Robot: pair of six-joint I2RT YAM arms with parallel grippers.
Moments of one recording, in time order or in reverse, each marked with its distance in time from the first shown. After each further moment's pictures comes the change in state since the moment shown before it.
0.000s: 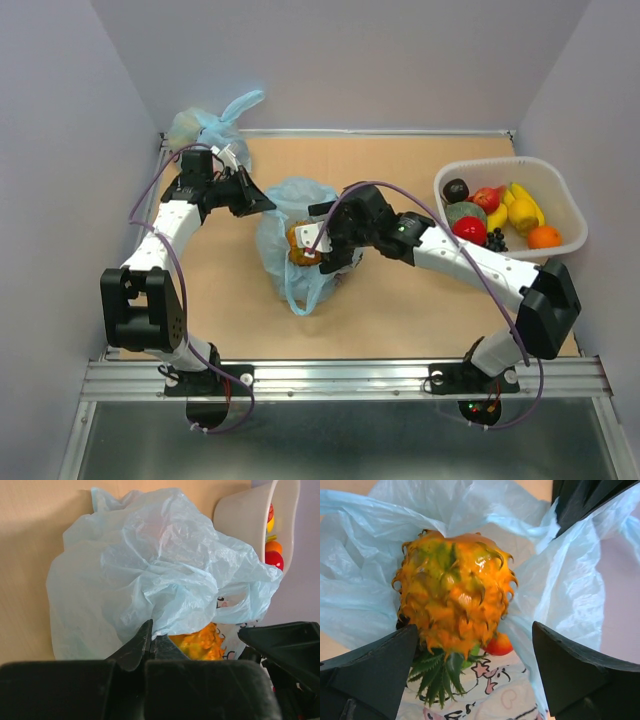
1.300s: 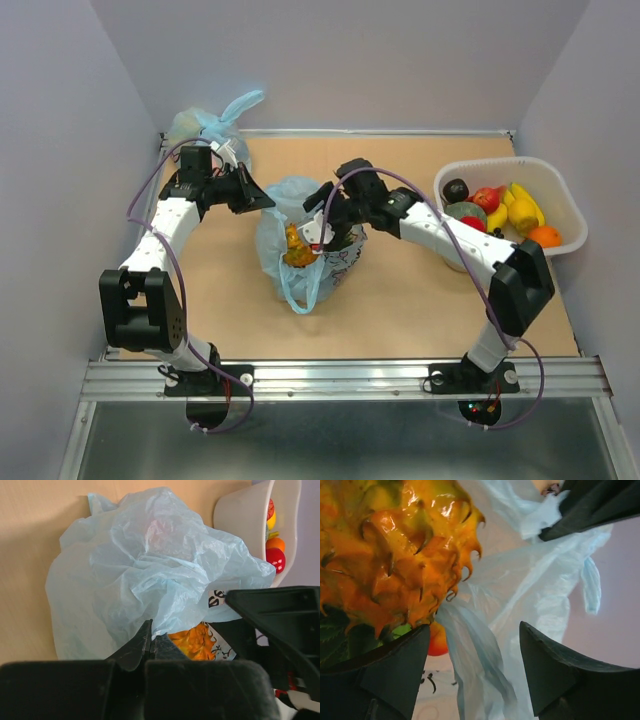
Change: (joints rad) left arm 0.000 0.000 0.041 -0.038 0.000 0.042; right arm -0.103 0.151 0.186 -0.089 -0.094 -0.482
